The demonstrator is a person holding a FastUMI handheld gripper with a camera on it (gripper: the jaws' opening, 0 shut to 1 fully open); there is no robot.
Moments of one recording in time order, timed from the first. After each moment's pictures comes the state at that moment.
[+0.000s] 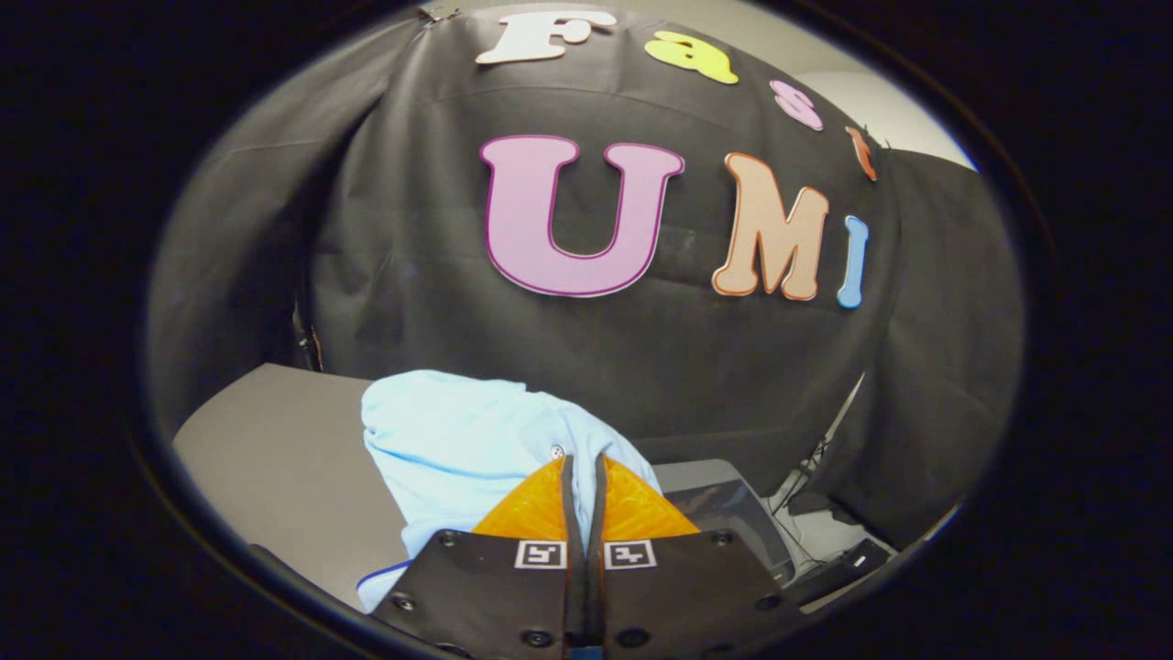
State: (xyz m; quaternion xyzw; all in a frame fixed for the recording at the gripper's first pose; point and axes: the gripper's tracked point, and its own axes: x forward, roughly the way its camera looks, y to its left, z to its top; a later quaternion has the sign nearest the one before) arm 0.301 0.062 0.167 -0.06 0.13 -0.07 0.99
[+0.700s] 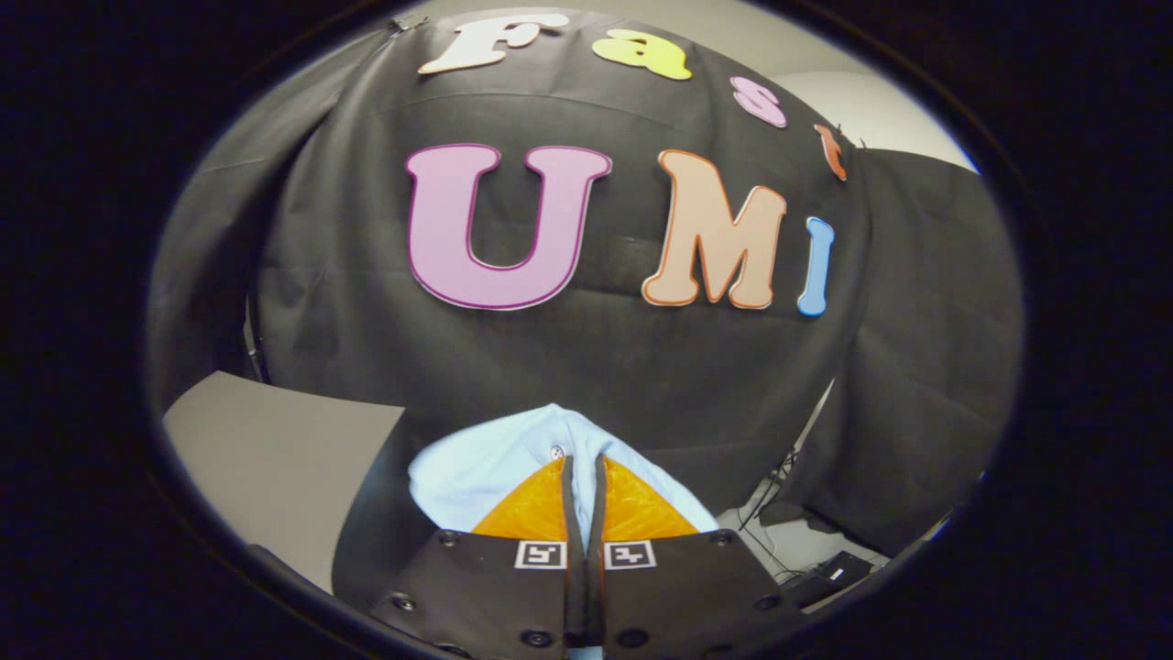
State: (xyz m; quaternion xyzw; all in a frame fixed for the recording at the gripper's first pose) arm 0.317 -0.043 0.176 -0.06 0.12 -0.11 0.98
